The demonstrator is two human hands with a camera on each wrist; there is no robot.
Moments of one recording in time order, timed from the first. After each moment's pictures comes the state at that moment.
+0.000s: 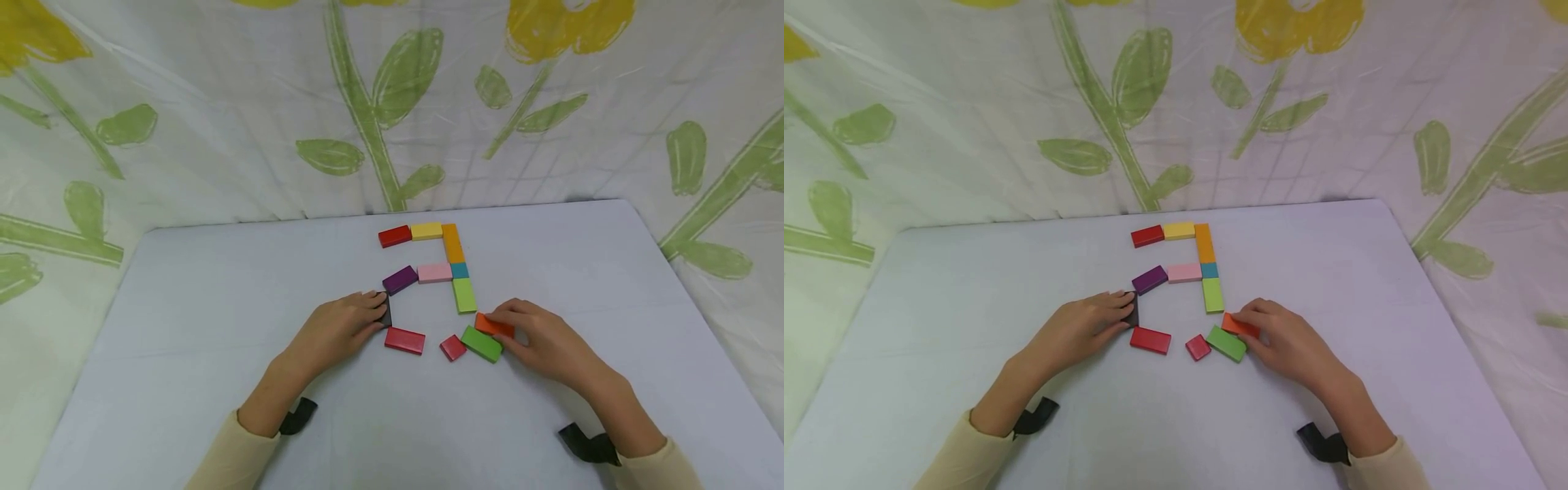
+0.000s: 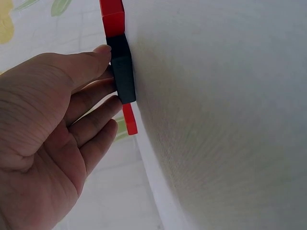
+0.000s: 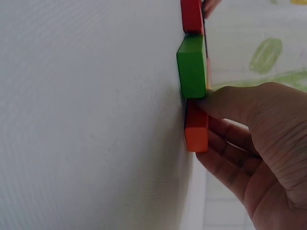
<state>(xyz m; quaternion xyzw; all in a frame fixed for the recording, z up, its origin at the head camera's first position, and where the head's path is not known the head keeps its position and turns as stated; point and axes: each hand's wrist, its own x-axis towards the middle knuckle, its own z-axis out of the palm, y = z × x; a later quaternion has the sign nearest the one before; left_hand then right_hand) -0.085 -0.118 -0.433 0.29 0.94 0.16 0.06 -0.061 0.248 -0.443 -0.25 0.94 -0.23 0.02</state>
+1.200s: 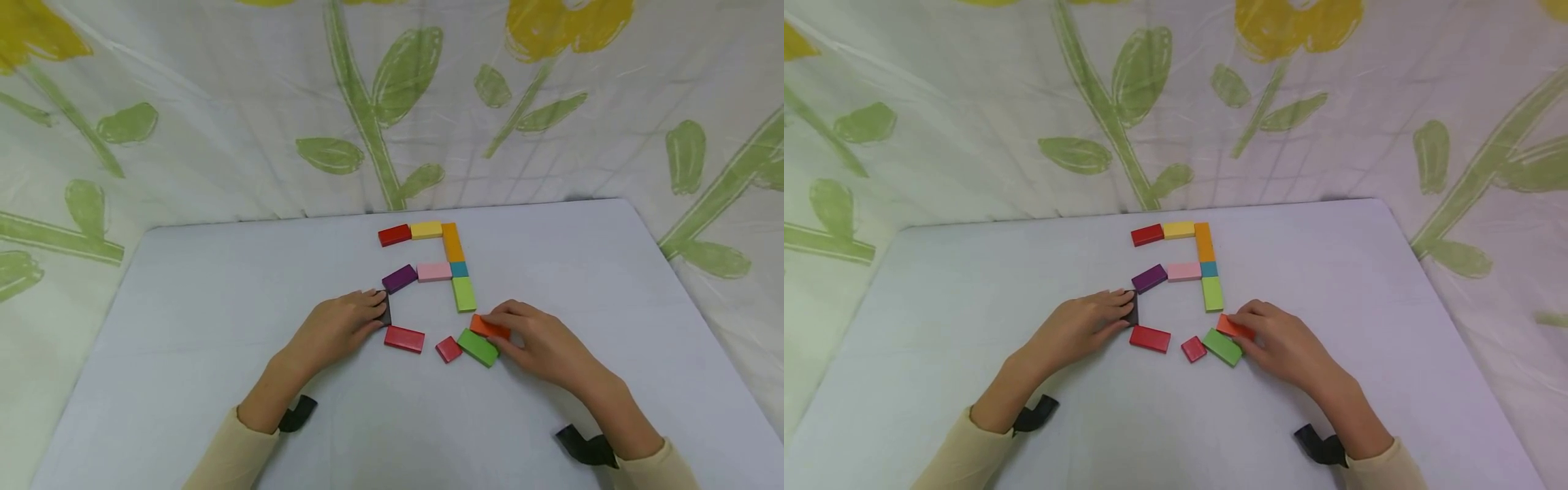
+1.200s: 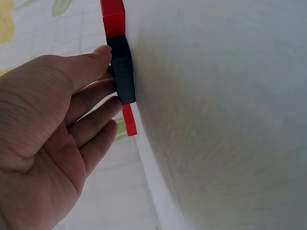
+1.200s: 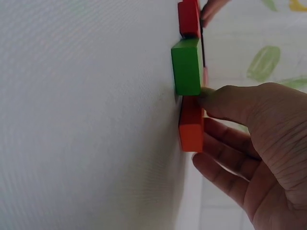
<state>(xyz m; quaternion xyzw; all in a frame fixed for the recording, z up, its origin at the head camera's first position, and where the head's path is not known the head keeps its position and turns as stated) -0.085 -0.119 -0.433 0.29 0.94 0.17 0.06 -0.057 0.243 -0.443 -0.28 0.94 -0.22 -0.01</state>
